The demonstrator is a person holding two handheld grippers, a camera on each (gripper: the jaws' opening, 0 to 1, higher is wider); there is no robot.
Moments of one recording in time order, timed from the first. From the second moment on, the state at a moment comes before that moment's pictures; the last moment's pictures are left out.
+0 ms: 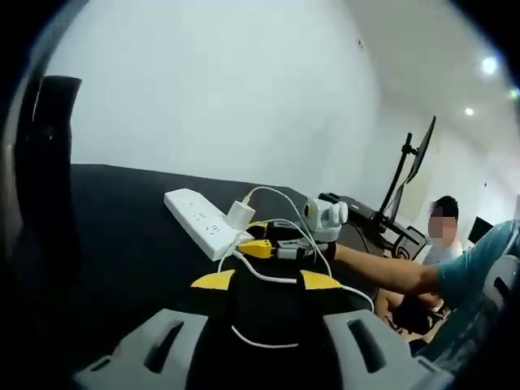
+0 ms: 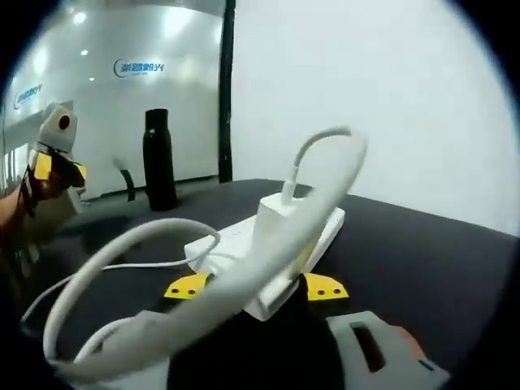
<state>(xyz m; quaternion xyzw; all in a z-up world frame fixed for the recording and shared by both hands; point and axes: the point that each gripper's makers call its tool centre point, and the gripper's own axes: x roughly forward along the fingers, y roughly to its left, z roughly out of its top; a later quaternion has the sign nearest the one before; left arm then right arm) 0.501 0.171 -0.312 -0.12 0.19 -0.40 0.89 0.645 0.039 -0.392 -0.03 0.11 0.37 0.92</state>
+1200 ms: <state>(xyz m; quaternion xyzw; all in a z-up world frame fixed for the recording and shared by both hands) 0.500 0.169 -0.319 -0.13 0.20 -0.40 0.89 0.649 0.027 -0.391 -0.03 0.11 0.35 0.93</state>
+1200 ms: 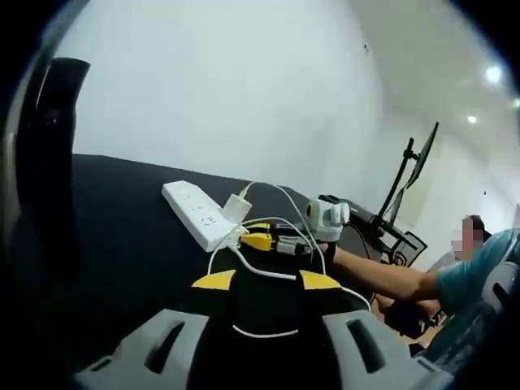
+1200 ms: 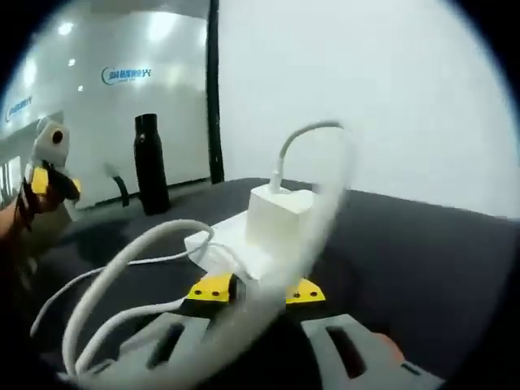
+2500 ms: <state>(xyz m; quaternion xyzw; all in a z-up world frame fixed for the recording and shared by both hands) 0.403 -0.054 -0.247 -0.16 0.05 -0.57 0.81 0.334 -0.269 -0.156 0.26 -0.25 0.35 0.86</state>
